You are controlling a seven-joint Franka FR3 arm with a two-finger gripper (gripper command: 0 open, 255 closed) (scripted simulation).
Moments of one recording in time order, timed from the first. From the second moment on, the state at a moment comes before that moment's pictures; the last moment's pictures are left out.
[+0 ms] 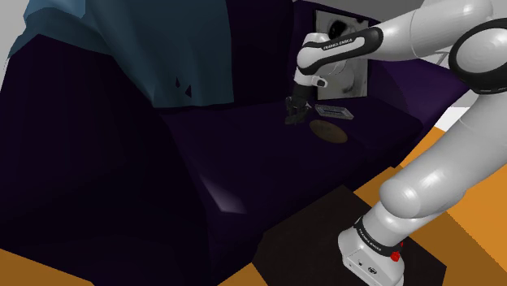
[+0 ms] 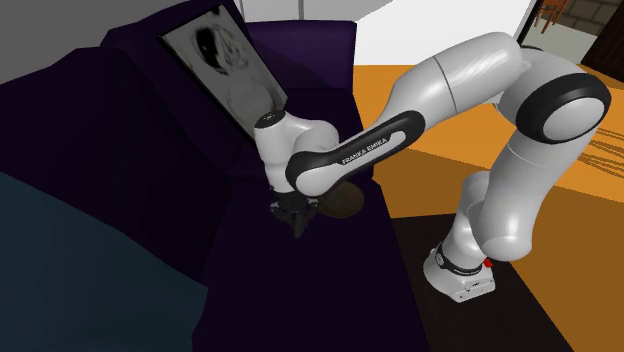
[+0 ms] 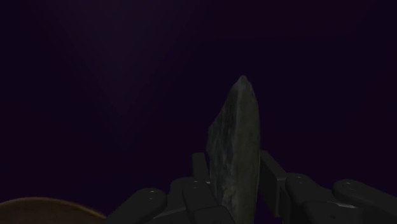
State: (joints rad) arm -0.32 -0.01 0.14 -2.15 0.02 1.99 1.46
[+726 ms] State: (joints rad) arm -0.32 -0.06 0.14 -2.05 0.03 1.85 1.46
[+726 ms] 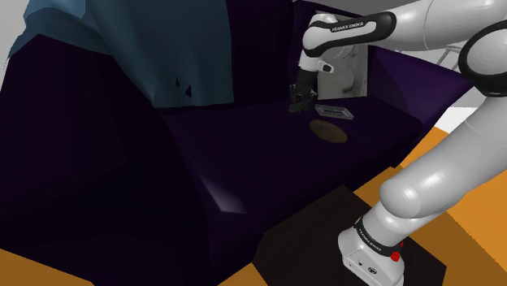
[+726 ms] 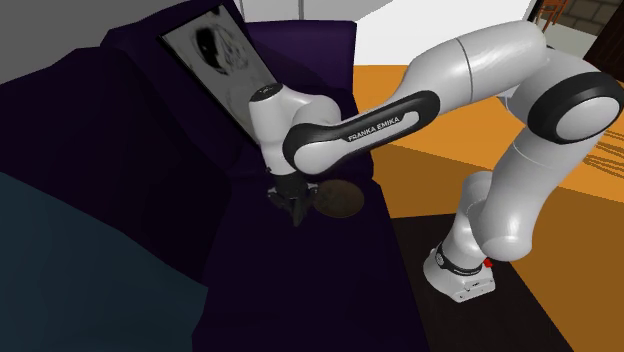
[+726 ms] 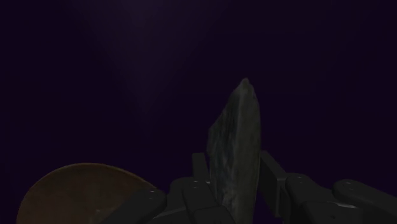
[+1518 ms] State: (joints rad) arm -0.37 -0.22 0.08 -2.14 0.02 1.77 1.37
